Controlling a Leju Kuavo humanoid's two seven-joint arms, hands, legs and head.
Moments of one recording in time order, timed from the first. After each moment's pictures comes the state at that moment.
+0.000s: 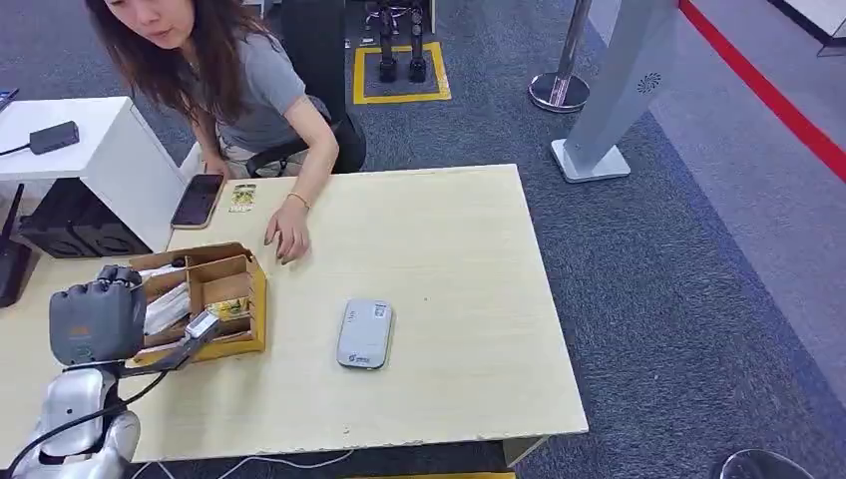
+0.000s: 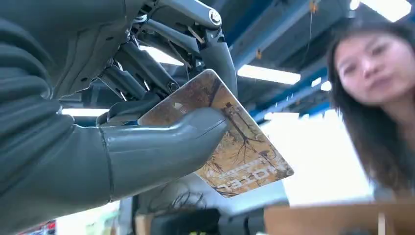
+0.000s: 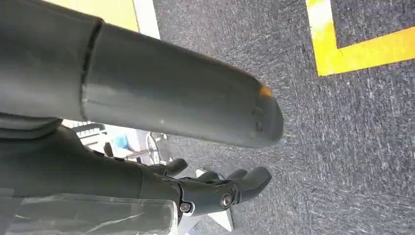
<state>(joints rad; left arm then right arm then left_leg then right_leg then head) -0.16 0.20 0.01 -1.38 -1.56 0.35 0.14 -0.09 0.14 -1.19 -0.21 1.37 -0.25 0.33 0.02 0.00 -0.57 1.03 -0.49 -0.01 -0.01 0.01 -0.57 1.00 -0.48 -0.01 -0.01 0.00</state>
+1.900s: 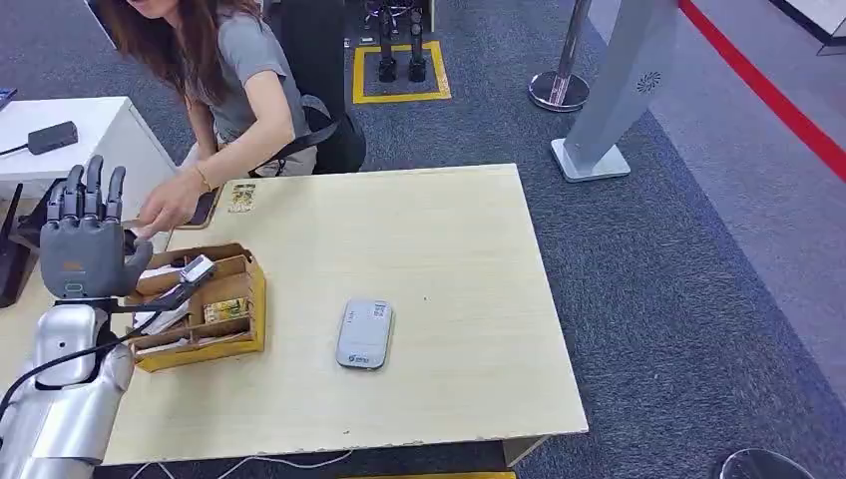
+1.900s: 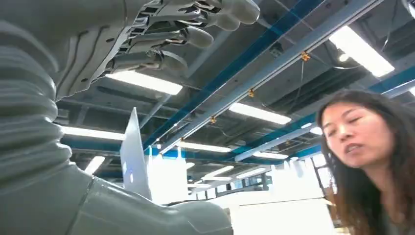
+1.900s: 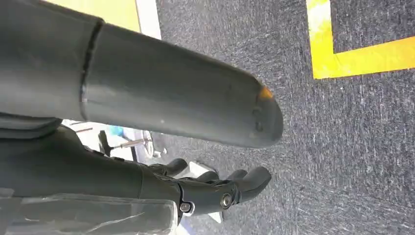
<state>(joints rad) -0.43 0.22 -0.03 -1.21 -1.53 0.47 0.04 -0.10 0.15 -1.16 -0.21 1.40 -0.23 0.34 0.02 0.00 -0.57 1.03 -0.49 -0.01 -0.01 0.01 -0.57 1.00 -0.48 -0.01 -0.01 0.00</state>
